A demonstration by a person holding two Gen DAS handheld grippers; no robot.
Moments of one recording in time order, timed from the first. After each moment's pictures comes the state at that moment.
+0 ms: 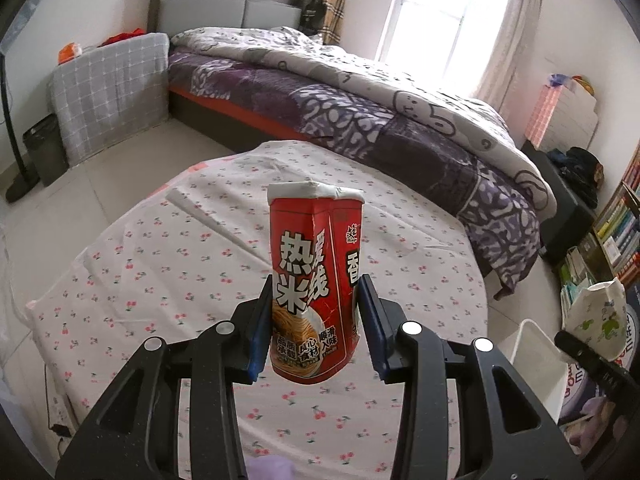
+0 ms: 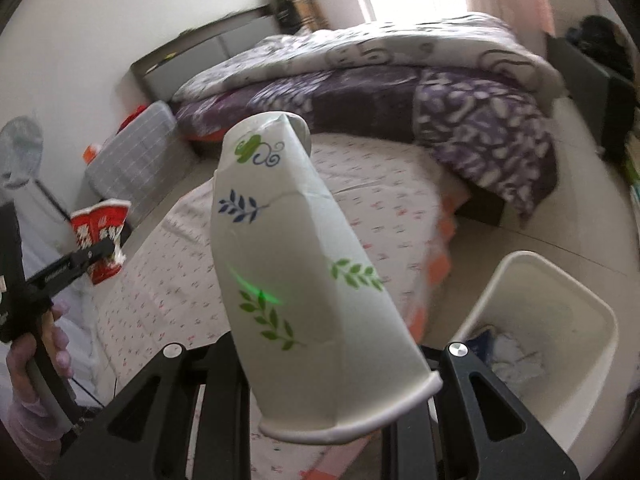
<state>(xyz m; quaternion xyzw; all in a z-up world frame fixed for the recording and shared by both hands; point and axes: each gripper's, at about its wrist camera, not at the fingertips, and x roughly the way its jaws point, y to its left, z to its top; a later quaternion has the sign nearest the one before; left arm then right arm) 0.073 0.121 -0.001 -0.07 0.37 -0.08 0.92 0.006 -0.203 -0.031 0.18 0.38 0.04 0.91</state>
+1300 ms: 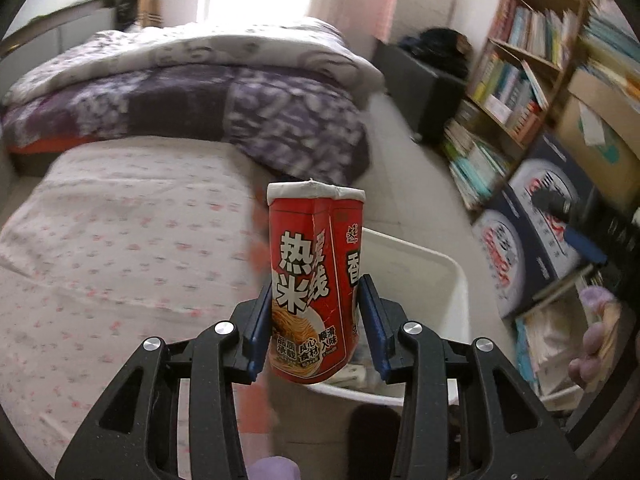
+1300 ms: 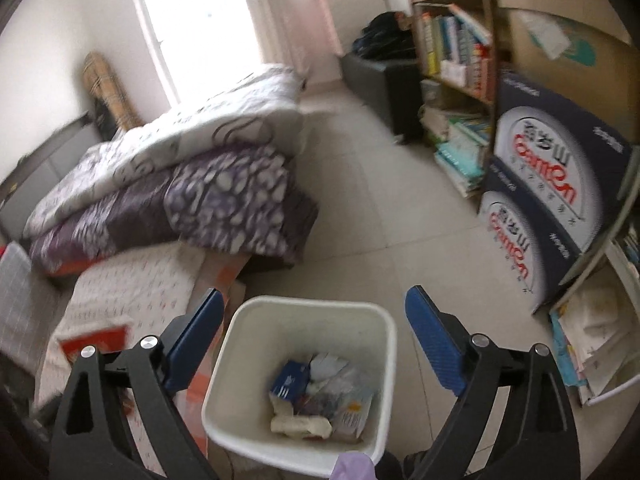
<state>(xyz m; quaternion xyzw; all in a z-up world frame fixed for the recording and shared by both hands) 0.003 -0.179 -0.045 0.06 0.42 -0.32 0.85 -0.110 -0.389 -0.011 0.25 0.29 -0.30 0.88</state>
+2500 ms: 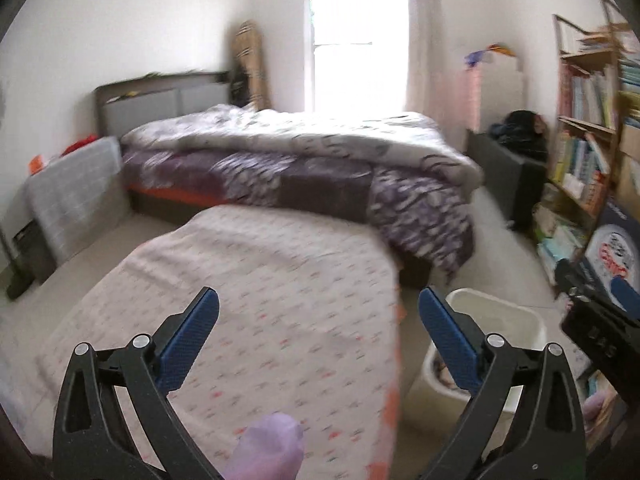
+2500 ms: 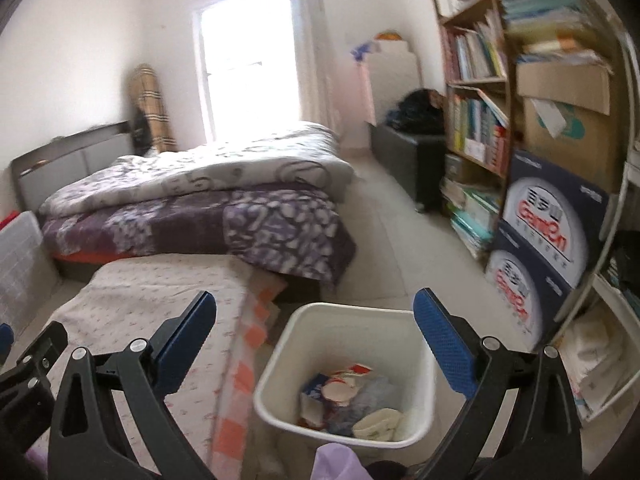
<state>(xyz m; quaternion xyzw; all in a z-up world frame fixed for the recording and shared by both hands) -0.057 -0.023 0.013 0.05 0.25 -0.12 0.96 -0.132 -0.214 0.007 0.13 0.19 -0.26 0.94</state>
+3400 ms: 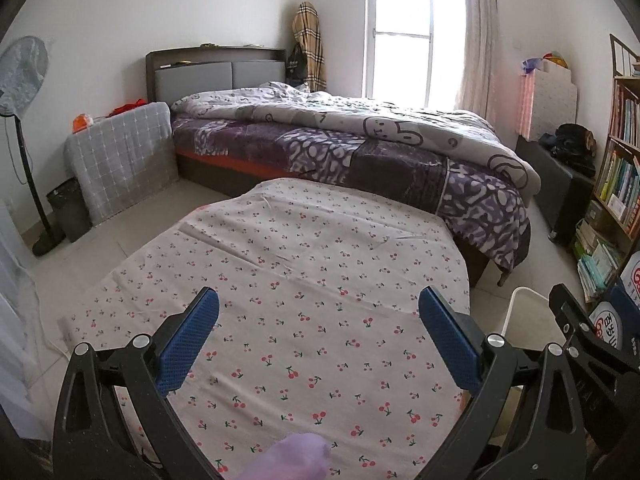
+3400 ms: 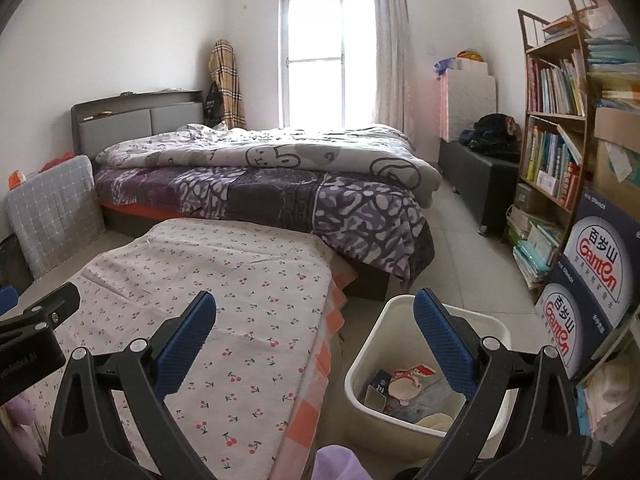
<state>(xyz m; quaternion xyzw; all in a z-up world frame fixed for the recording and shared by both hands) -0.040 0.057 -0.005 0.02 0.28 -0.05 0.96 -0.093 -0.133 -0.011 0.06 0.21 -0.17 0.96</state>
